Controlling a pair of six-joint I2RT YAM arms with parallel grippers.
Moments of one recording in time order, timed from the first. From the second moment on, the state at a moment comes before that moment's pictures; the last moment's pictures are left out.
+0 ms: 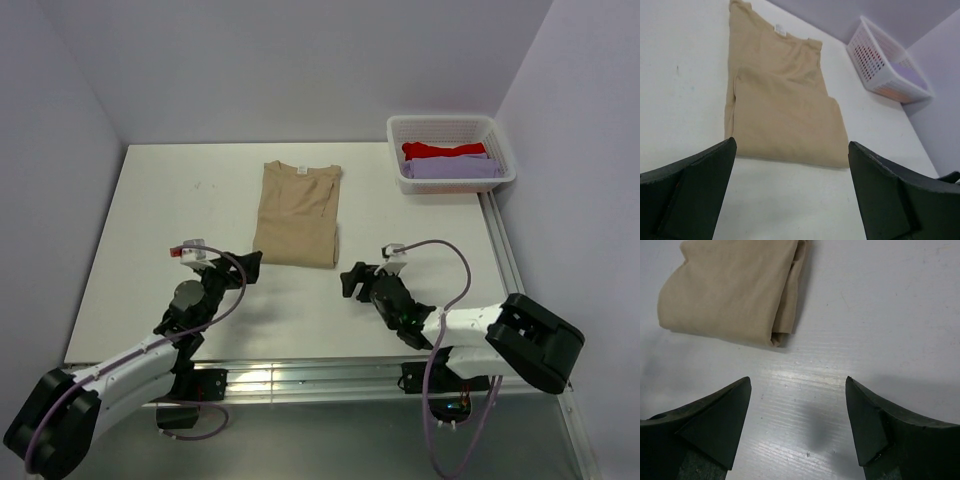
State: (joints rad) left arm -0.56 0.82 0.06 0.75 -0.26 -0.63; right arm 0.86 1.21 0.15 0.67 0.51 0.66
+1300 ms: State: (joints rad) left arm -0.56 1.25 0.26 0.56 -0.34 -0.63; right arm 0.78 1.63 0.58 0.48 0.23 0.57
